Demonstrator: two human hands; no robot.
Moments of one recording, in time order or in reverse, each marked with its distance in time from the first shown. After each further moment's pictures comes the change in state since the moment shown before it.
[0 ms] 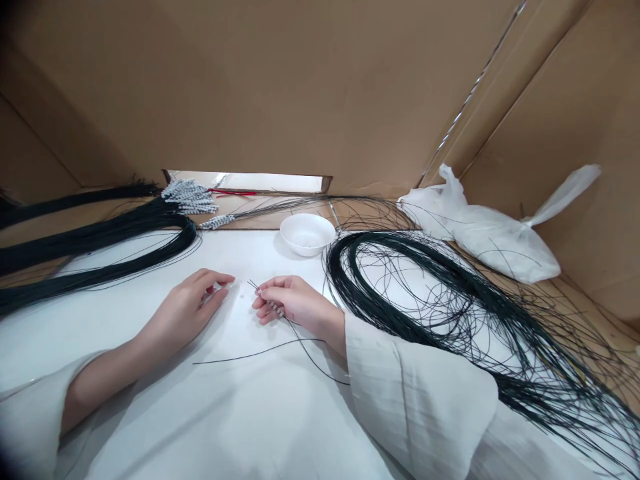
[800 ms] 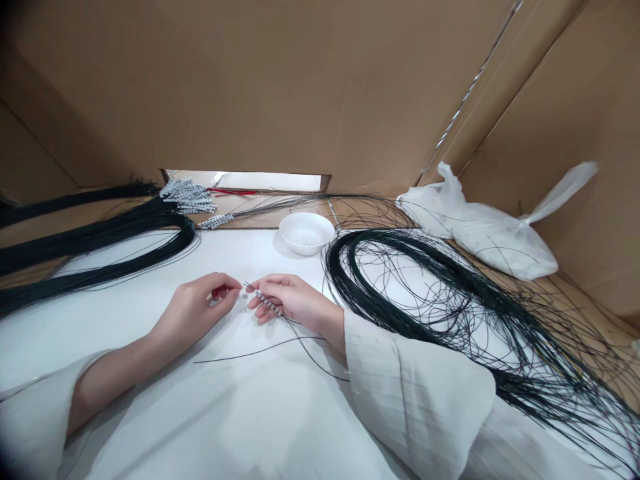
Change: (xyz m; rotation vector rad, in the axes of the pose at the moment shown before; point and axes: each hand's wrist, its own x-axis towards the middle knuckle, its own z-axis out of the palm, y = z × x) left_hand 0.003 0.014 0.004 -0.113 -0.011 -0.003; right_hand 0.001 0.000 0.000 -0.013 -0.065 -0.004
